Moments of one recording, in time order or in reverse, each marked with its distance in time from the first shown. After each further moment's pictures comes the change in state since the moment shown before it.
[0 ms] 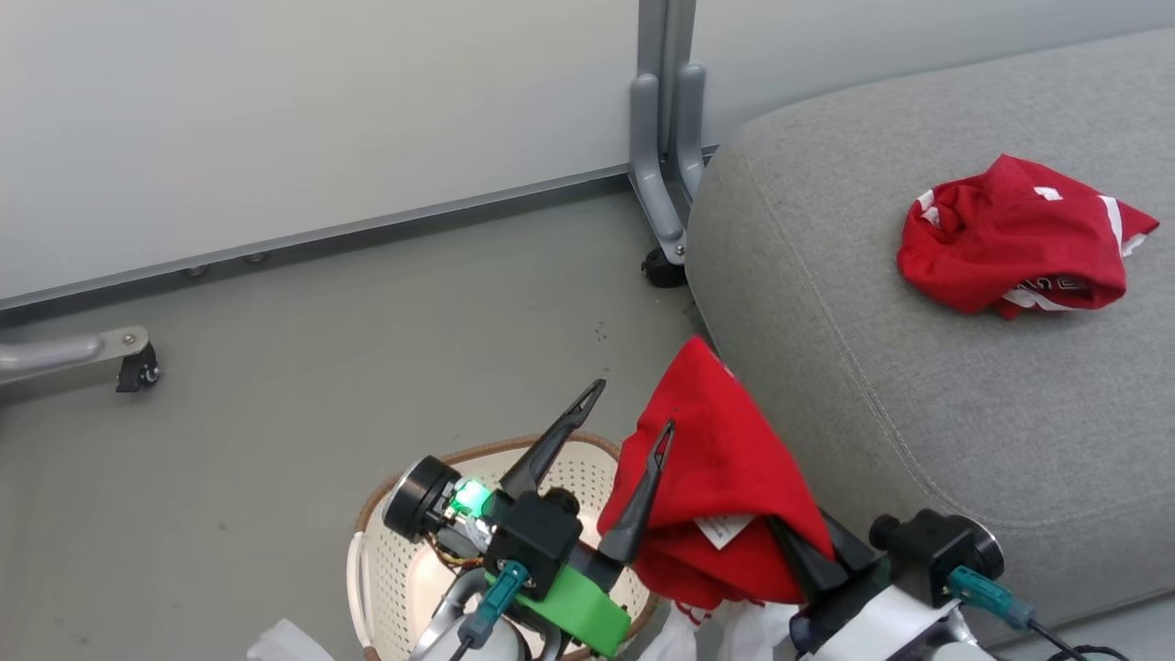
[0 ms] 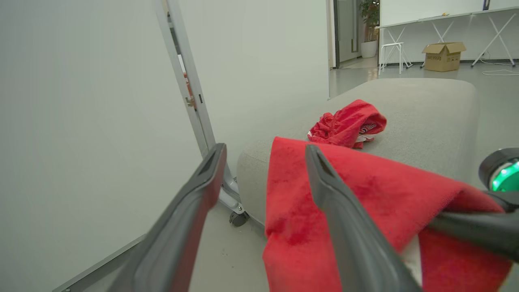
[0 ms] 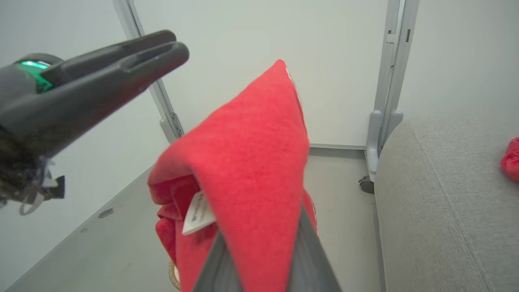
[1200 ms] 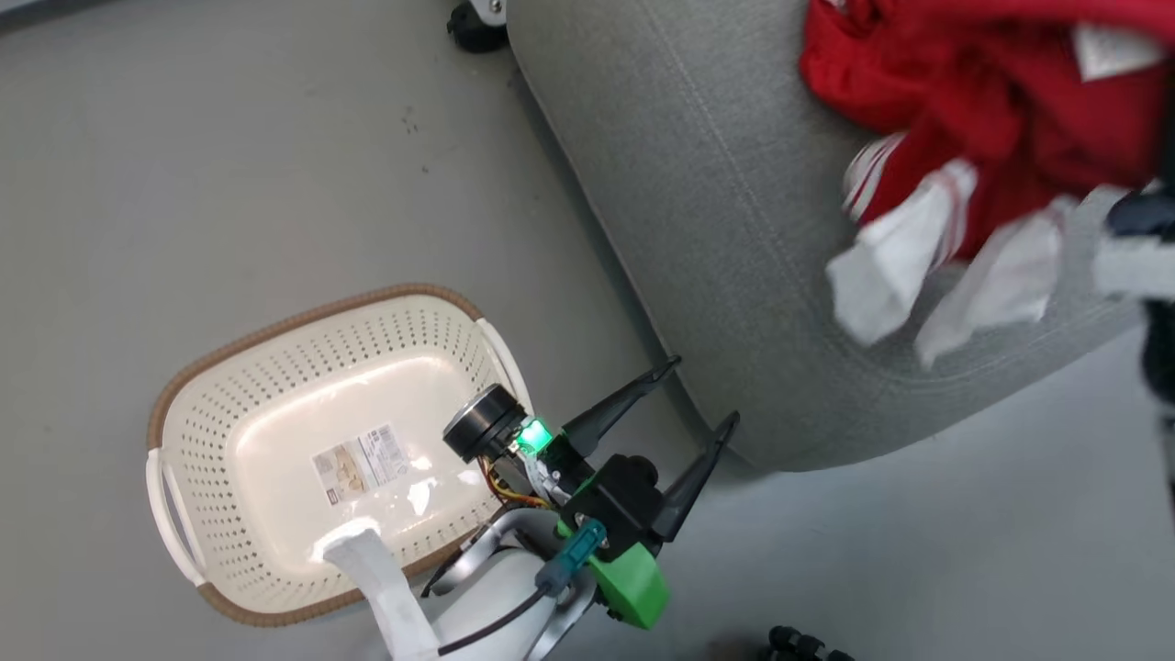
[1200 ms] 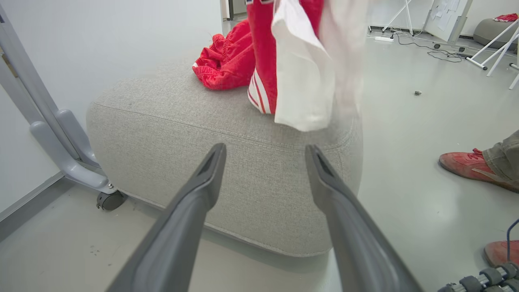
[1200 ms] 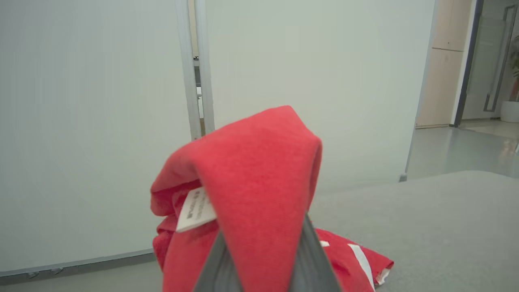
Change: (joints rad) left arm -0.182 -0.006 -0.117 0.128 0.085 -0.115 0.028; right arm -0.406 -0.061 -0.523 -0.116 0.129 -0.001 0.000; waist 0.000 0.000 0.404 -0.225
